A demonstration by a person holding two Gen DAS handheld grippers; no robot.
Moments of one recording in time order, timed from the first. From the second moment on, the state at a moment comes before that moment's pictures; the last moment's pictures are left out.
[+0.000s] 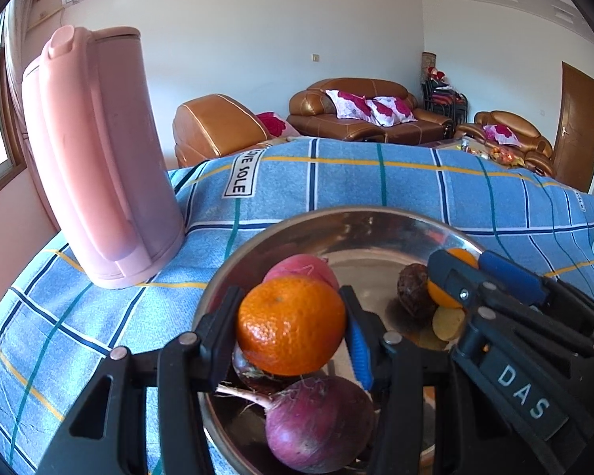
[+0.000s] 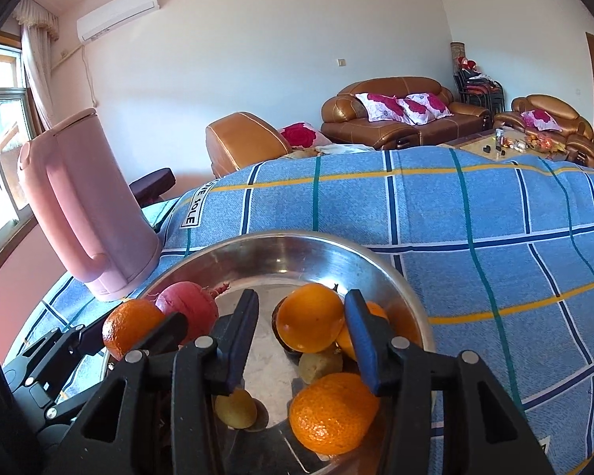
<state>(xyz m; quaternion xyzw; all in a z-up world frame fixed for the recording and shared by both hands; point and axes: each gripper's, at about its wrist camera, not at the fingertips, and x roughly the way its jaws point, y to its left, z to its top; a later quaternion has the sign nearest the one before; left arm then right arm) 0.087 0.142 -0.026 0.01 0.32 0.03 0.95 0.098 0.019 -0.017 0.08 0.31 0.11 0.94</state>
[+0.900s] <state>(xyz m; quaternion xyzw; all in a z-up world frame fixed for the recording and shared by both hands) 0.064 0.133 -0.012 0.04 0.26 0.05 0.96 0.071 0.017 0.002 0.05 0.21 0.06 0.97</state>
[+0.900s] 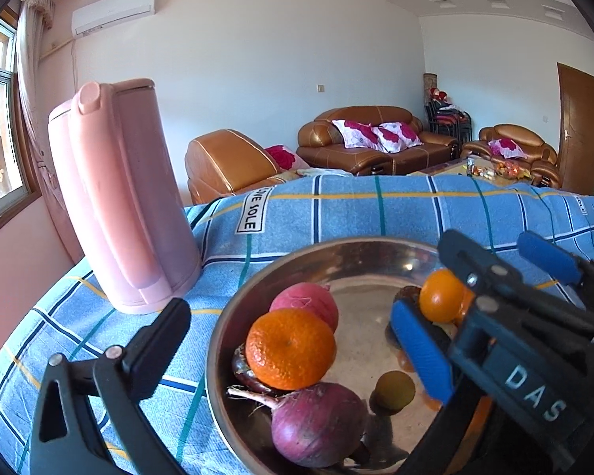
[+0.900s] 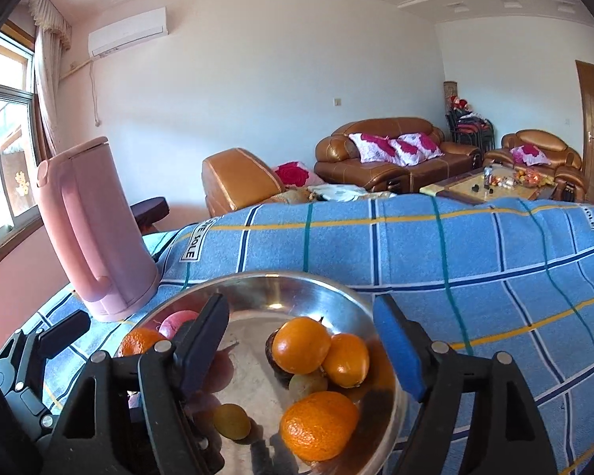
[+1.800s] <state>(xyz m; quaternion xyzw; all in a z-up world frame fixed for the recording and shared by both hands) 0.022 0.142 -0.005 0.02 0.21 0.07 0.97 0.015 -0.003 0.010 0.00 0.14 0.00 0.99</state>
